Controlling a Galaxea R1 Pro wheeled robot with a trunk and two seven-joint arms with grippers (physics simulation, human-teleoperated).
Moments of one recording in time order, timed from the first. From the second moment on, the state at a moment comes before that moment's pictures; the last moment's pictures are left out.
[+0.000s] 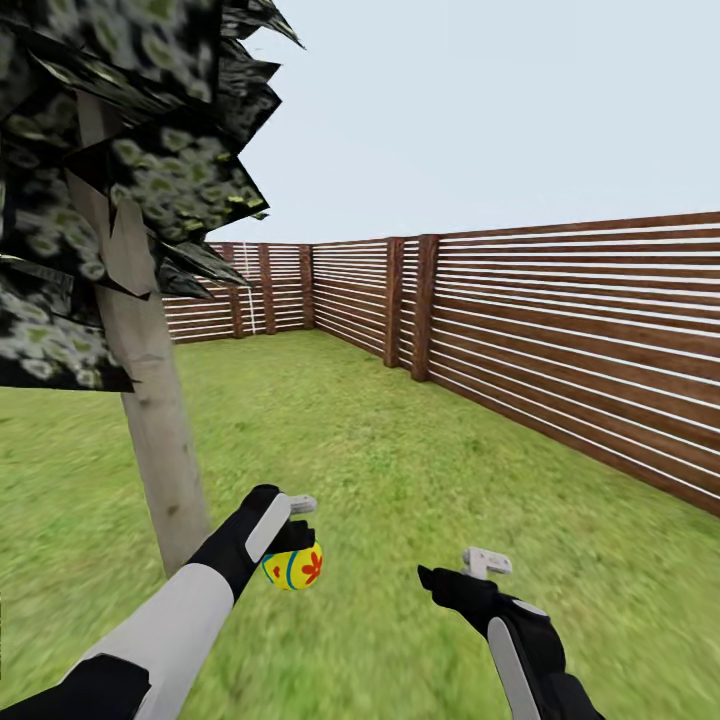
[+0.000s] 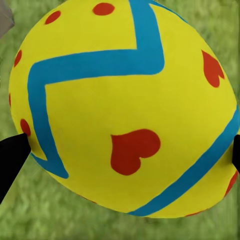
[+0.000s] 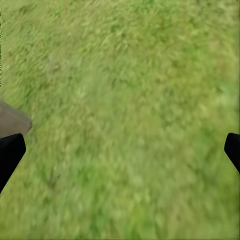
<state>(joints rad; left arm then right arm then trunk) -0.81 -0.12 -0.20 -0.62 0.56 0.90 0.49 -0.17 0.13 0.01 -1.45 -0.25 0.70 -0.08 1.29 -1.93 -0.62</state>
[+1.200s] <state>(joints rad) -0.80 -0.11 -0.20 -0.62 0.56 0.87 0.48 -0.17 0.13 0.01 -1.44 -0.25 0.70 -0.08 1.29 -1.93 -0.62</state>
